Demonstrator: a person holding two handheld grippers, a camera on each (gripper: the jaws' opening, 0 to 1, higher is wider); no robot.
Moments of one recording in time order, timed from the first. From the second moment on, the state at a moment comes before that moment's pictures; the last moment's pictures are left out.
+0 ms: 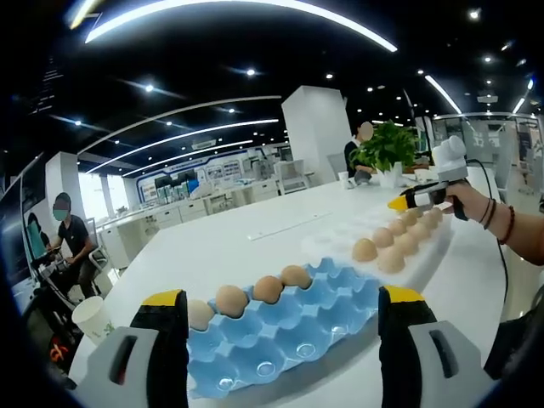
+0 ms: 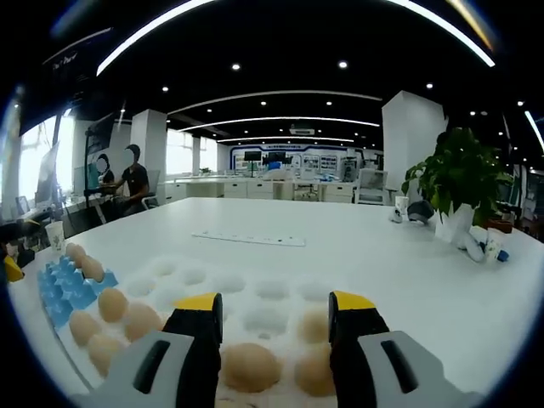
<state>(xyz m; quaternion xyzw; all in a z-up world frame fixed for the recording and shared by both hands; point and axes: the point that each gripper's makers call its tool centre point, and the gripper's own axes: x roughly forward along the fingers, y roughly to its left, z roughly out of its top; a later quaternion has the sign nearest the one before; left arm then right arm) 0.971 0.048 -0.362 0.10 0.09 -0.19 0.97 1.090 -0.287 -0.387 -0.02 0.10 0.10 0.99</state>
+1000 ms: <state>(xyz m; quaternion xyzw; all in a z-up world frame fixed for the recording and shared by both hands) 0.969 0.050 -0.371 0.11 0.10 -0.19 0.97 1.107 -0.319 -0.425 0.00 0.20 0.07 0.98</state>
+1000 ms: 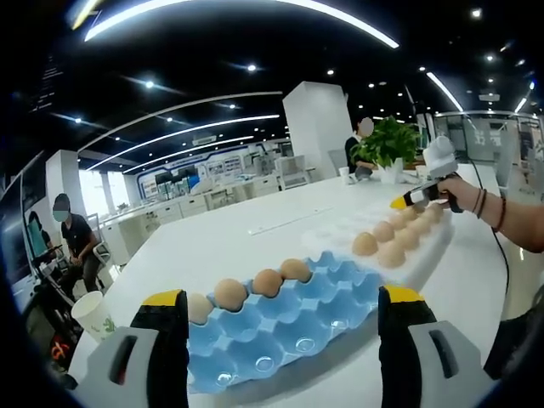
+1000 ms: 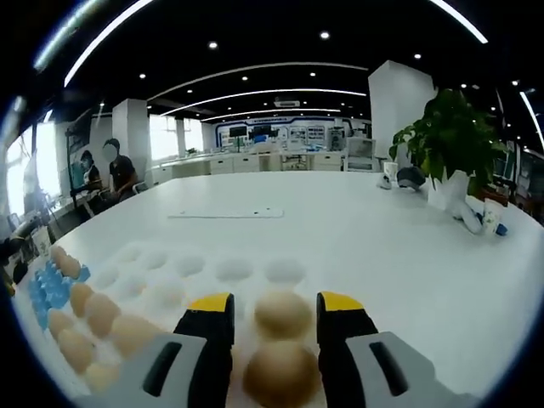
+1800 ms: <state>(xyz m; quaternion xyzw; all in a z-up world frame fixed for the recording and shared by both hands) 0.968 0.056 -0.375 0.11 0.11 -0.18 0.97 1.109 -0.319 -0.425 -0.02 0.23 0.09 0.97</state>
